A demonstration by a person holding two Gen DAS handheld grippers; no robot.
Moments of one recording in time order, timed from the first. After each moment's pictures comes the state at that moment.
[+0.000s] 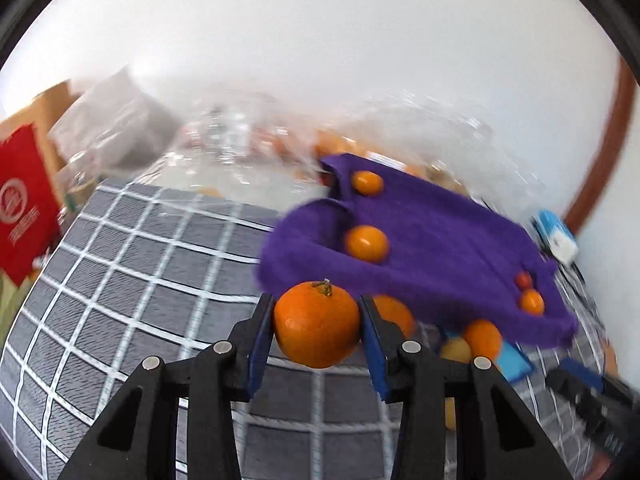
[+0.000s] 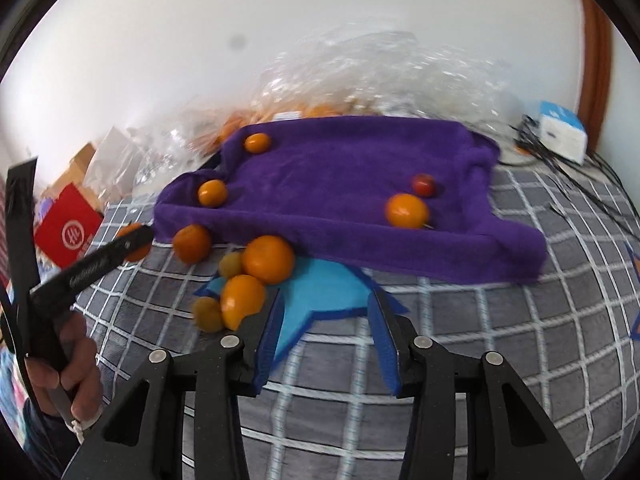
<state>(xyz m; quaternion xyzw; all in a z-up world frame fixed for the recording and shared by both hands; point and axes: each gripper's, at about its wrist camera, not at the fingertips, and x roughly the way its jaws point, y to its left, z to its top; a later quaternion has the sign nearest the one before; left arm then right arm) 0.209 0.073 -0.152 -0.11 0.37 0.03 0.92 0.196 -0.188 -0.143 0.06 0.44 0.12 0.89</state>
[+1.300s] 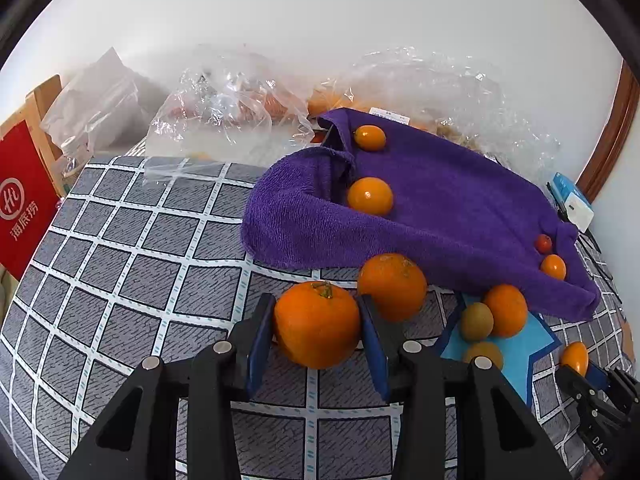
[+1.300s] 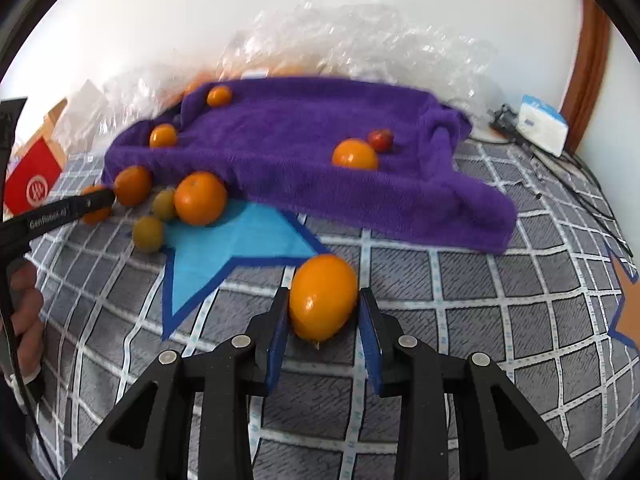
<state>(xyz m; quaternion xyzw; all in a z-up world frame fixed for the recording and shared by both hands) 0.222 0.053 -0.173 -0.08 0.43 0.03 0.90 0.189 -0.217 -0.179 0.00 0.47 0.07 0.88</state>
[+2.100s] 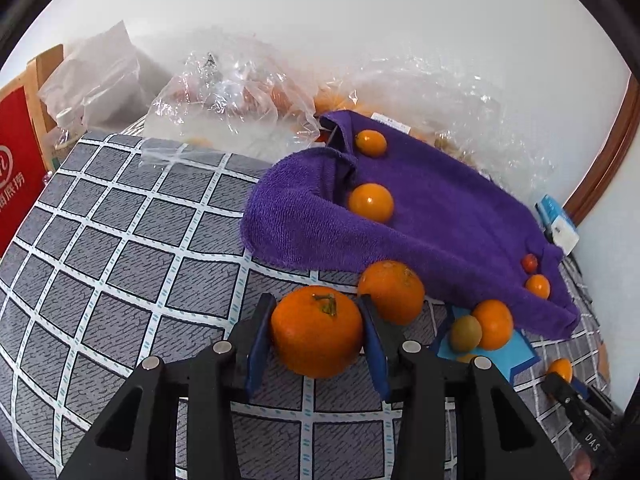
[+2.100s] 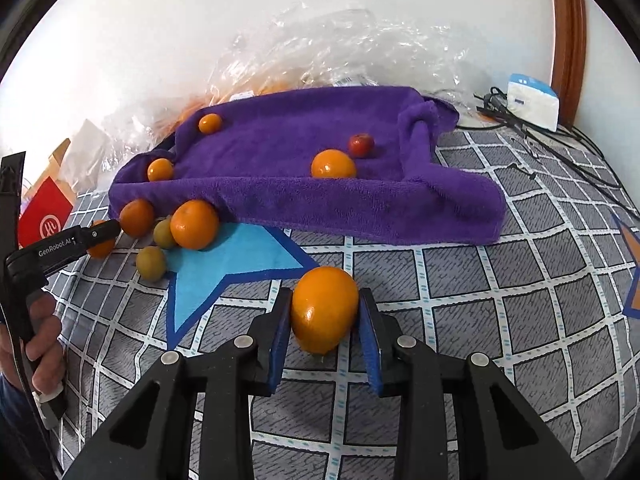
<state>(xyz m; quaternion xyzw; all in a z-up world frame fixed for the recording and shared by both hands) 0.222 0.068 -0.176 -0.14 0.42 0.00 0.90 0.188 -0.240 -0.180 0.06 0.45 0.08 0.89</state>
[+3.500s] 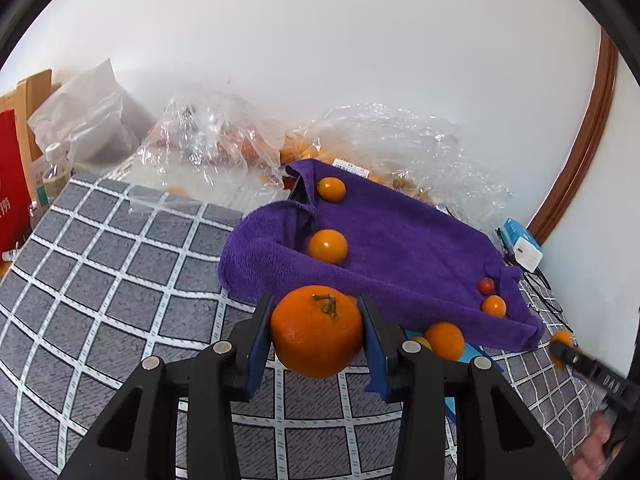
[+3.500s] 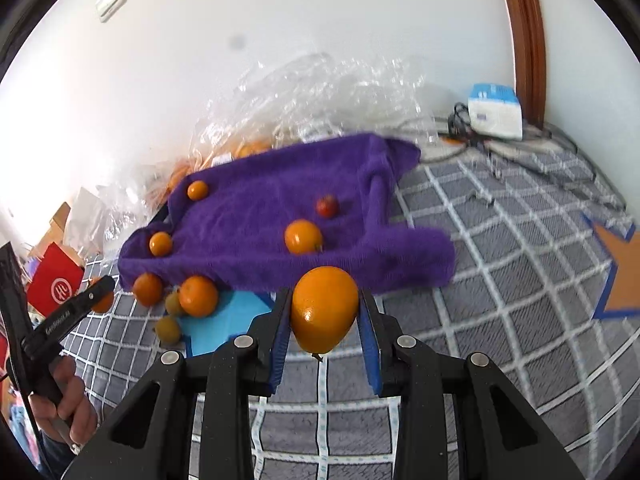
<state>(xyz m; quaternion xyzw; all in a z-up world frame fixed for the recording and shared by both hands) 0.204 0.064 -0.146 -0.14 0.35 -0.04 0.93 0.194 -0.271 -0.135 0.13 0.41 0.05 0.90</state>
